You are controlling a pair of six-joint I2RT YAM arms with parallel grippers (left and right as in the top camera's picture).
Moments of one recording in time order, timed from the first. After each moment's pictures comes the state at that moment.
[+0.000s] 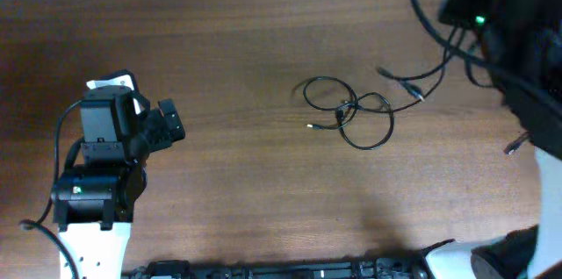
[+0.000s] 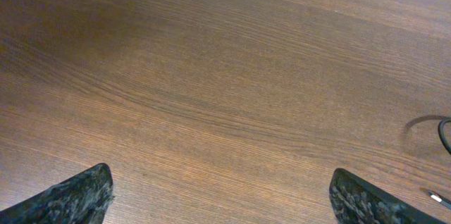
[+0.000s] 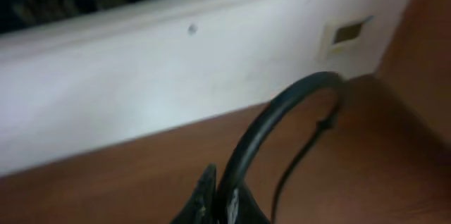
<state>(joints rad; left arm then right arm) -0.03 1.03 1.13 -0.92 -0.18 -0.23 0.33 1.55 2.42 -1.31 0.49 0.36</state>
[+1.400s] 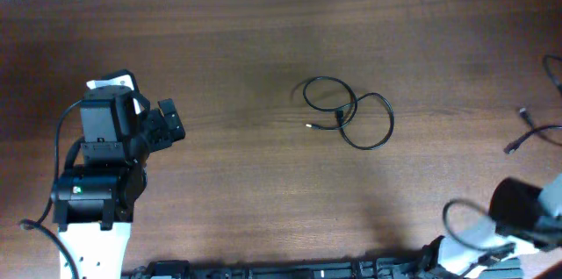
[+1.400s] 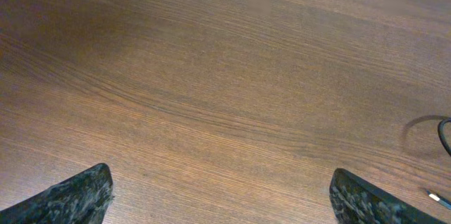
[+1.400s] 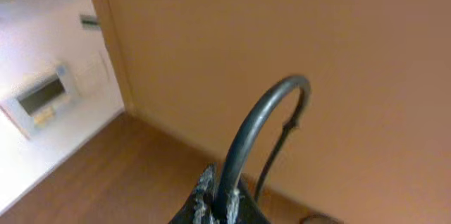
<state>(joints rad) -0.03 1.03 1.13 -0.92 -0.18 -0.23 -0.48 1.82 2.50 -1.14 0.60 0.17</state>
